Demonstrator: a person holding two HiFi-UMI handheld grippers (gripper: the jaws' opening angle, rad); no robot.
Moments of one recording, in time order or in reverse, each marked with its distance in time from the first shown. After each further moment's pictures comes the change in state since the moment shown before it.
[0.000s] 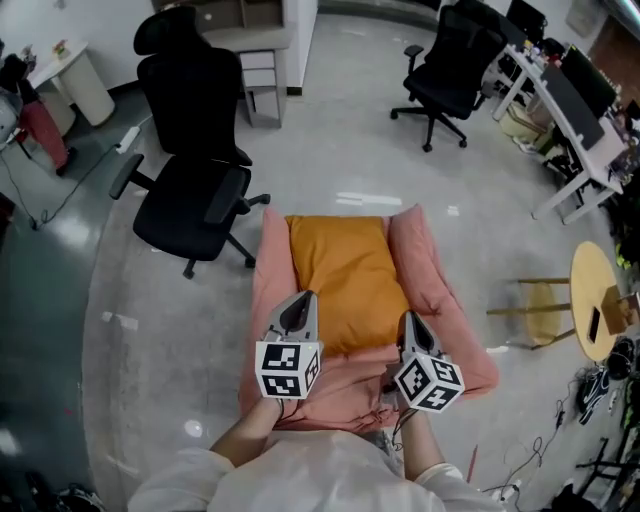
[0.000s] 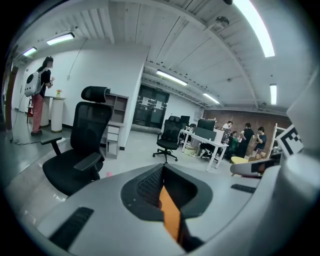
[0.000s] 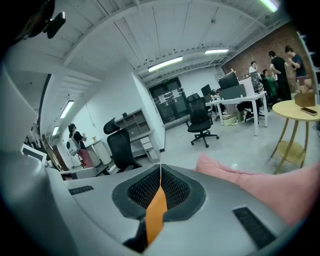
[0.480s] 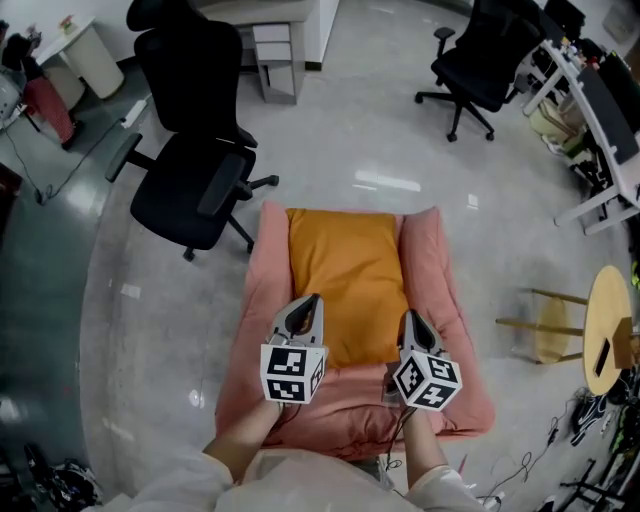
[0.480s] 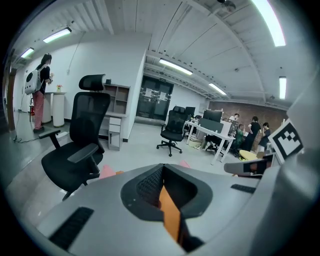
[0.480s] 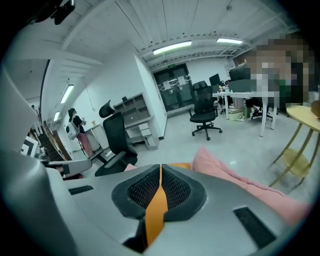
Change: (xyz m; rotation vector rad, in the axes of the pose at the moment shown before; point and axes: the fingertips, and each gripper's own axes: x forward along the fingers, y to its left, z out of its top) left arm 0.084 0.004 -0.033 -0.011 0.094 0.059; right arm 0.097 -0.052 -0.016 -0.094 0.160 0.016
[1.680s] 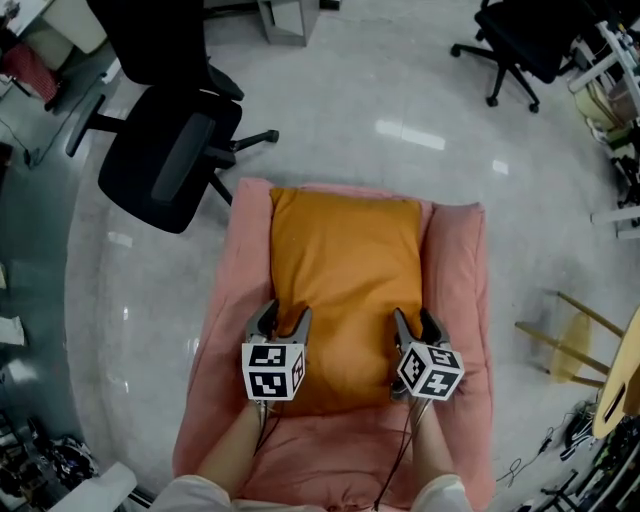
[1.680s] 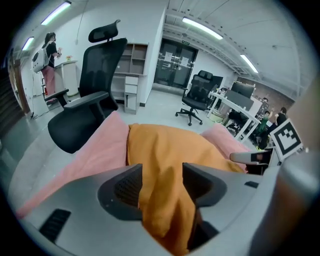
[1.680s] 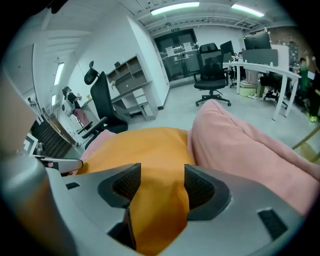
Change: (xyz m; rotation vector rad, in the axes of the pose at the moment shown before) left arm 0.145 0.089 -0.168 -0.147 0.371 0.177; right arm 0.195 -0.102 -0.122 -0.032 0.343 0.041
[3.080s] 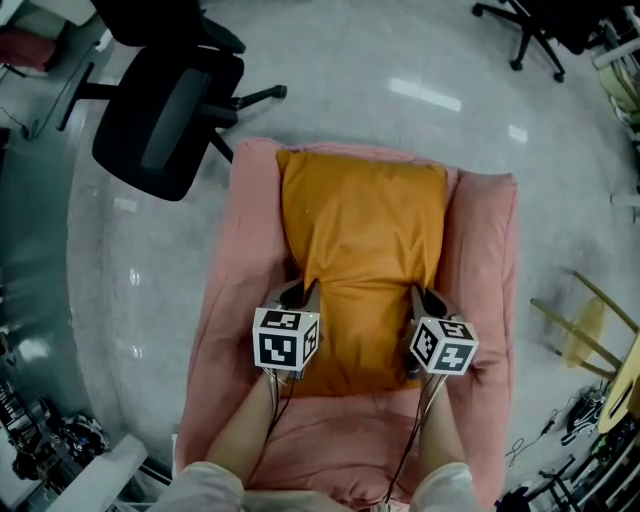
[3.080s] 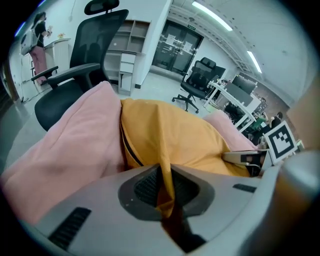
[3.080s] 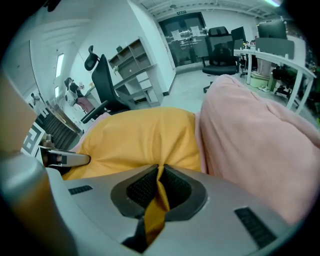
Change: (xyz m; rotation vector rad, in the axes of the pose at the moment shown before) left arm 0.049 -0.003 -0.044 -0.050 0.184 -0.098; right arm 0.045 -0.003 -0.041 -0.050 0.157 0.057
